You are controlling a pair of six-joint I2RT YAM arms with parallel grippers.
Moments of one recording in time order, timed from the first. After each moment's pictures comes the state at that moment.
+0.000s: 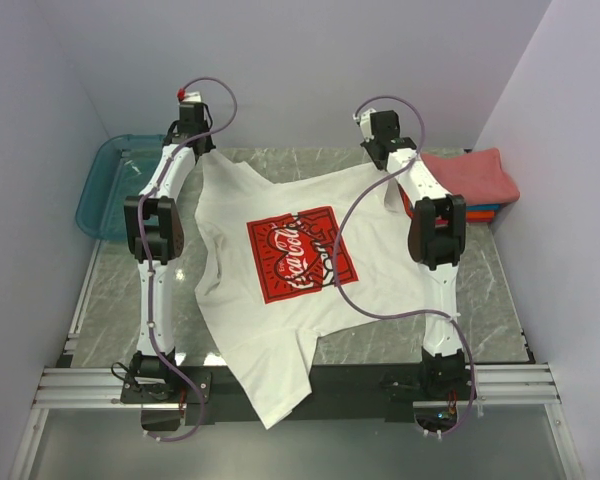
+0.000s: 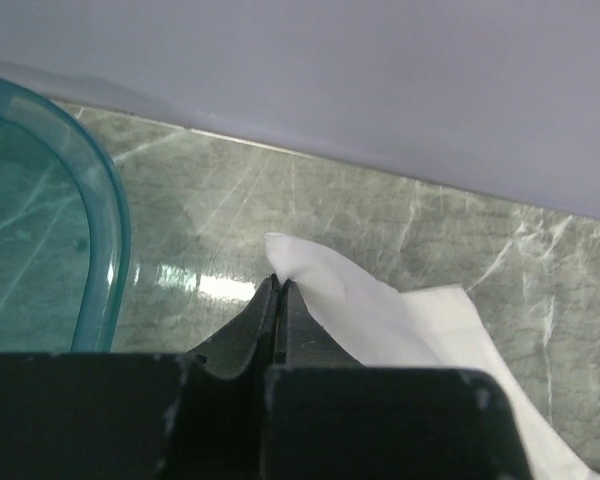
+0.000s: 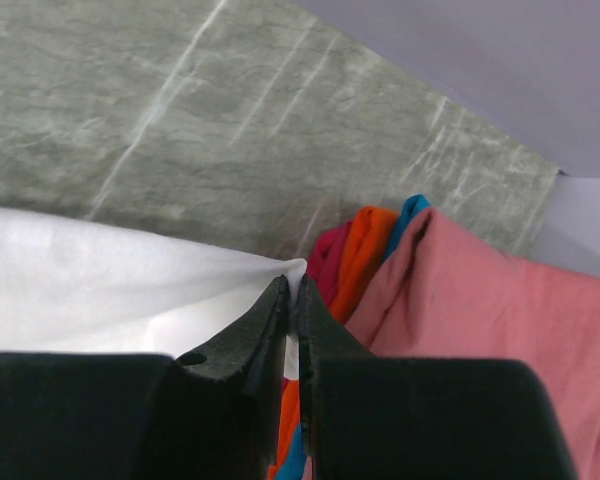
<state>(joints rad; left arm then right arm) -0.08 2.48 2.32 -0.42 -0.21 -0.22 0.18 2.38 2.16 -0.53 0.28 -0.46</state>
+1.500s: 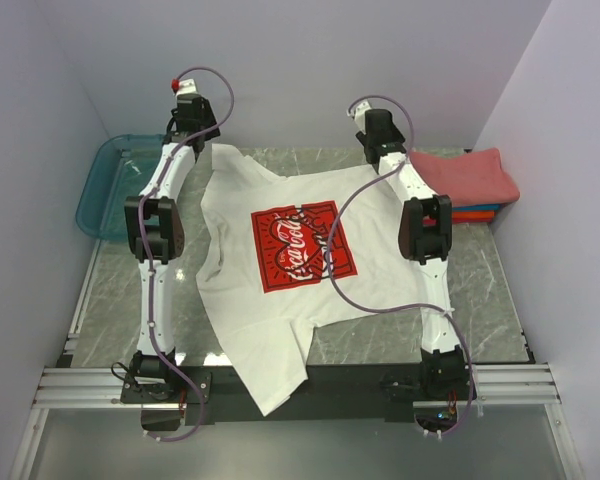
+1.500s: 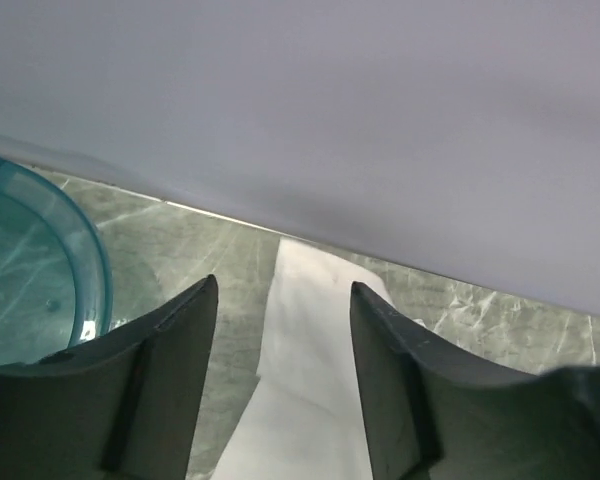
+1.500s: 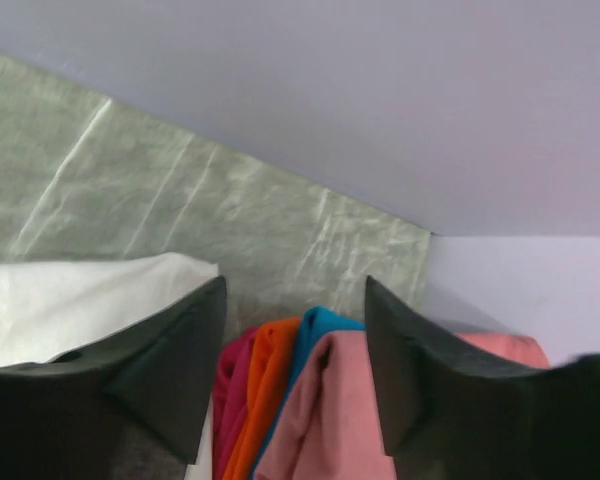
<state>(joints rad) -0.08 2.50 2.36 -0.29 -0.21 -0.29 0.19 2.56 2.31 -0.28 0.45 -0.65</state>
